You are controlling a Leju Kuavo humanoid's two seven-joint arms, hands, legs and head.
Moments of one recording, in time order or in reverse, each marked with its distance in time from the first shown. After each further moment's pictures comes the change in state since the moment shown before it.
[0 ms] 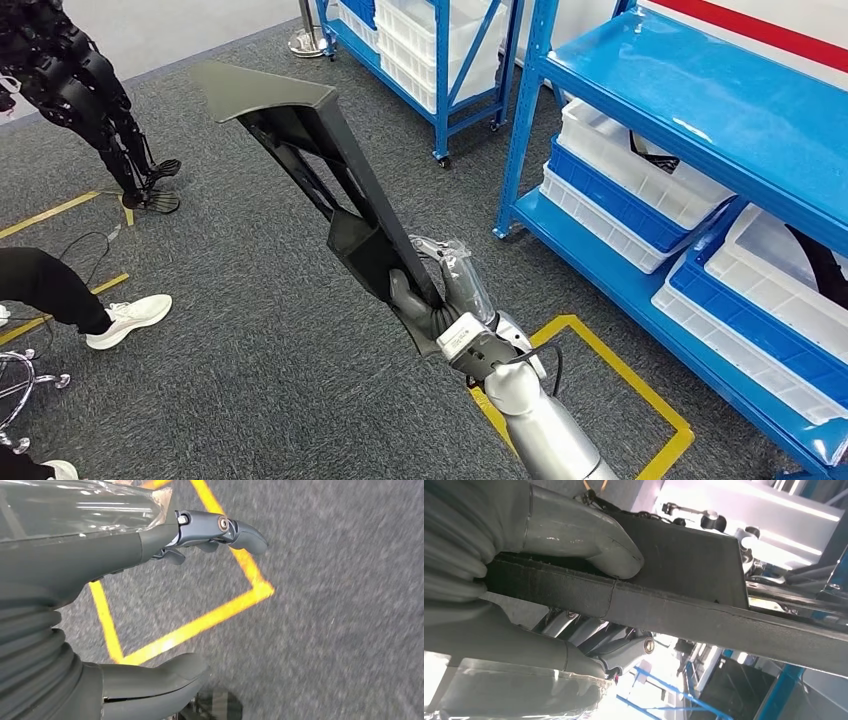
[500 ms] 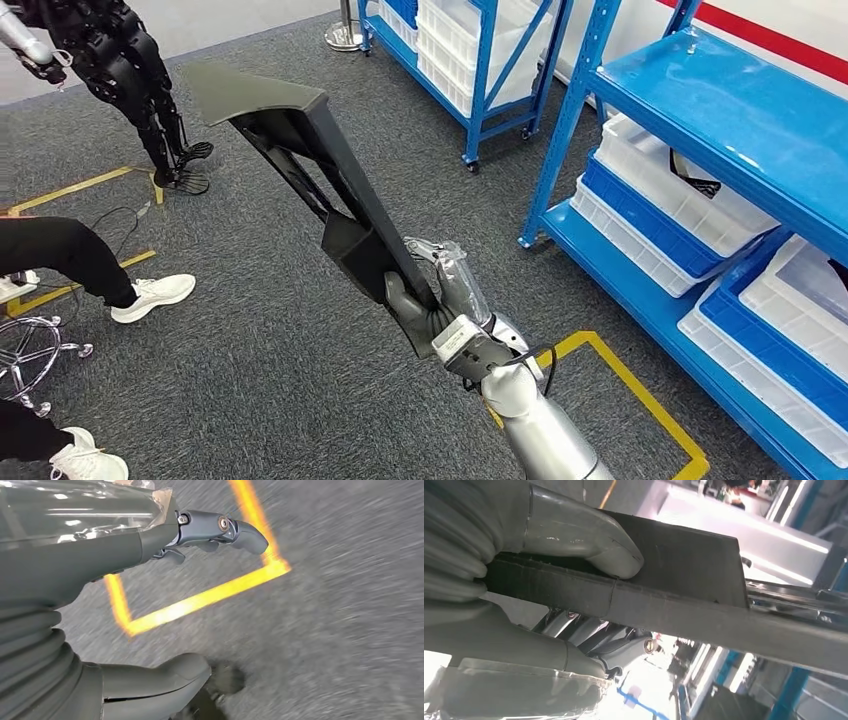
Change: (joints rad) left arm -0.007 0.005 0.012 0.000 0.027 -0.155 0.058; right arm 0.001 0.003 0.007 -0.001 0.007 0.002 0.006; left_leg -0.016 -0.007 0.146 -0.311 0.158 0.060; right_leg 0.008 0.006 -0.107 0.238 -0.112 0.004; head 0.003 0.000
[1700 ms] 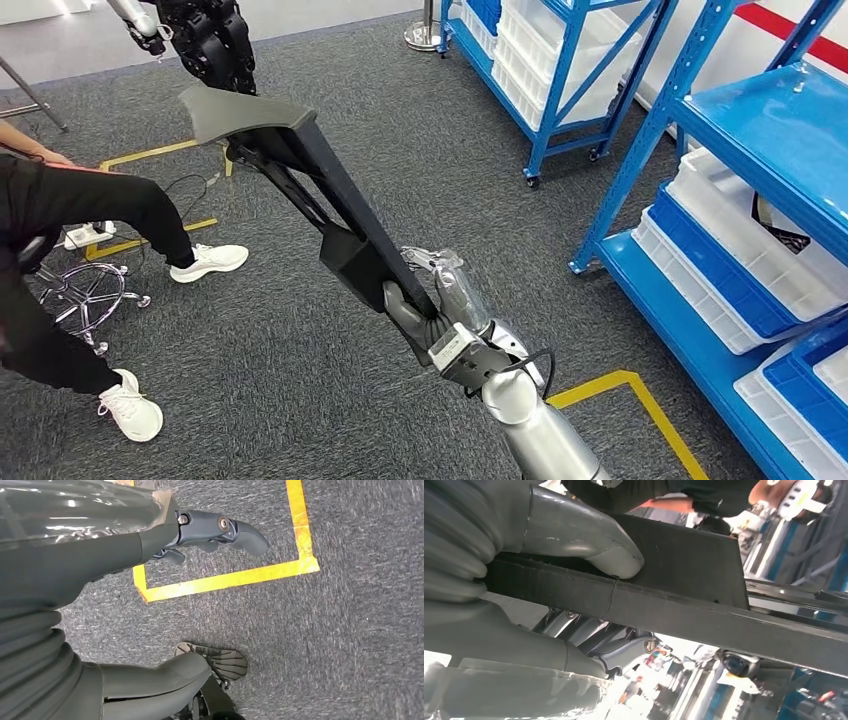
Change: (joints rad) left arm 0.009 -0.009 0.031 0.000 -0.010 -0.034 -0.015; right arm 0.022 -0.004 0.001 -0.008 0.021 0.014 0.008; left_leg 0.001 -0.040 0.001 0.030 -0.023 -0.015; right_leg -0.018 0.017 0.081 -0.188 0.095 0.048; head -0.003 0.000
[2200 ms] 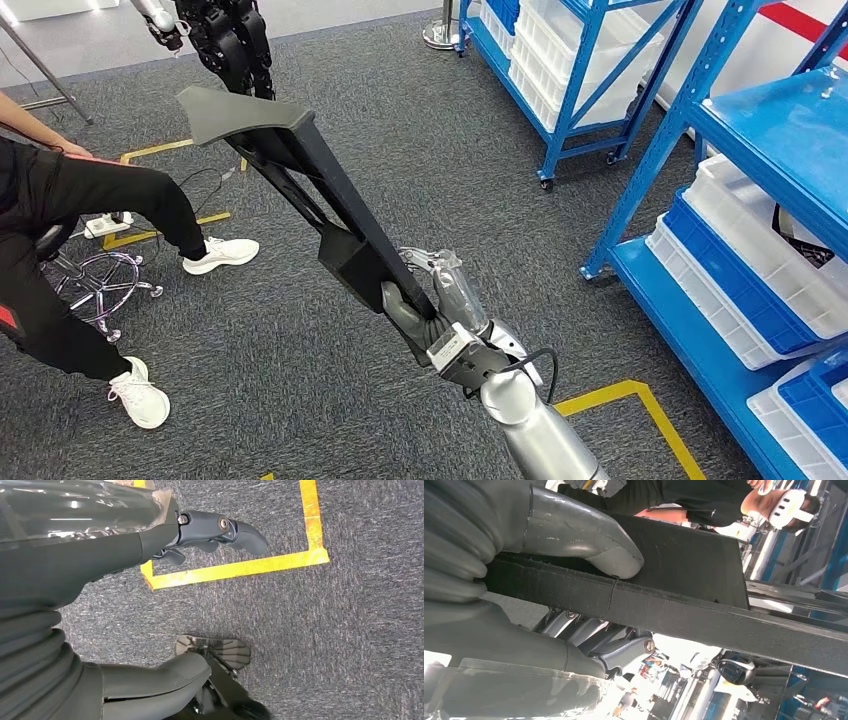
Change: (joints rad) left arm 0.002 -0.002 0.000 0.001 -0.006 0.003 -0.001; right arm 0.002 0.008 0.000 0.000 0.002 0.001 -0.001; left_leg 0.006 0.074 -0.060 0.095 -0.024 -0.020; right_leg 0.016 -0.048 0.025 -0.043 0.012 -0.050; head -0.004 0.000
